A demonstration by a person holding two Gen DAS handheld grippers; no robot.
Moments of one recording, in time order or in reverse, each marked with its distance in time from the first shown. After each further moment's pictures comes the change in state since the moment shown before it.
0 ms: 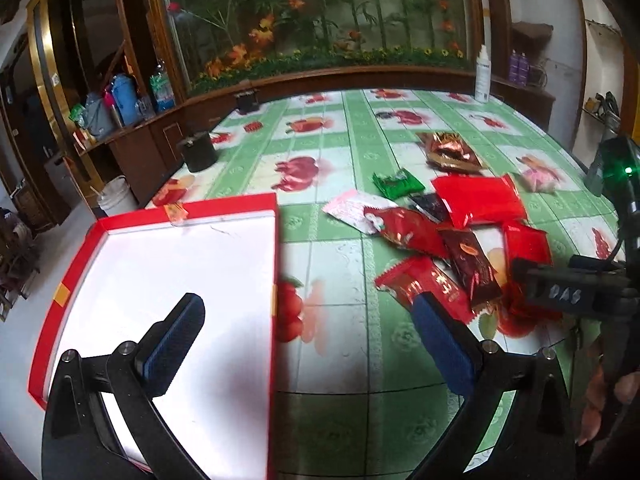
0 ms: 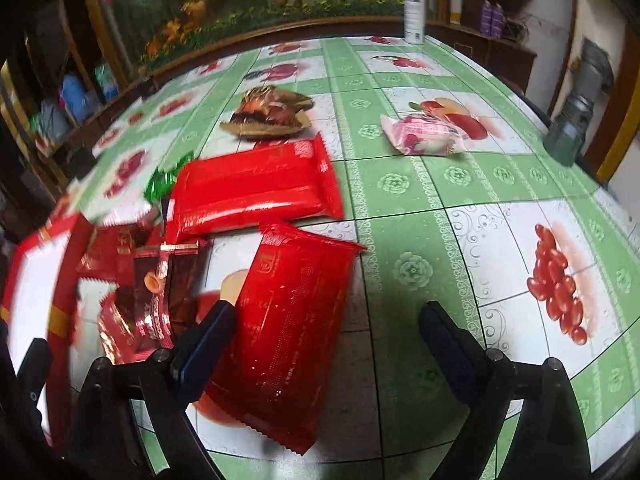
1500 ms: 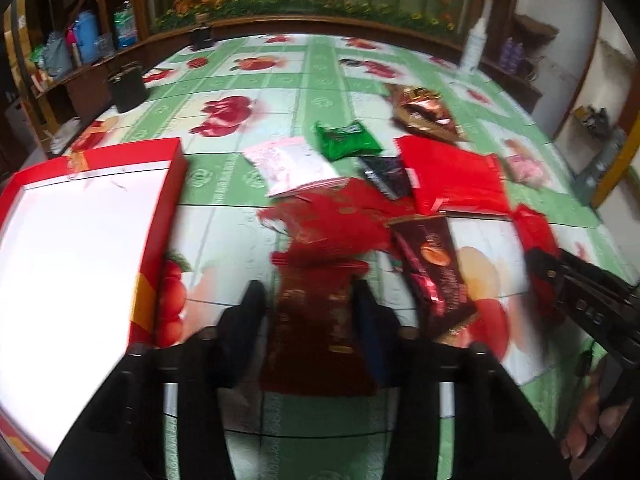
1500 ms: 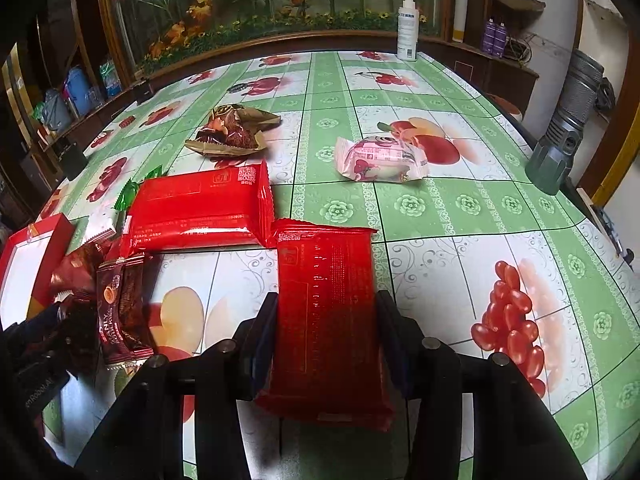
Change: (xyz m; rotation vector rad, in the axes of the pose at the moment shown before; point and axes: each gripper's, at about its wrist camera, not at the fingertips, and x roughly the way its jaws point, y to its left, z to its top) left arm 0.057 -0.038 0.006 -0.125 0.175 -0.217; right arm -0.001 -0.047 0.014 -0.033 -0.060 0.007
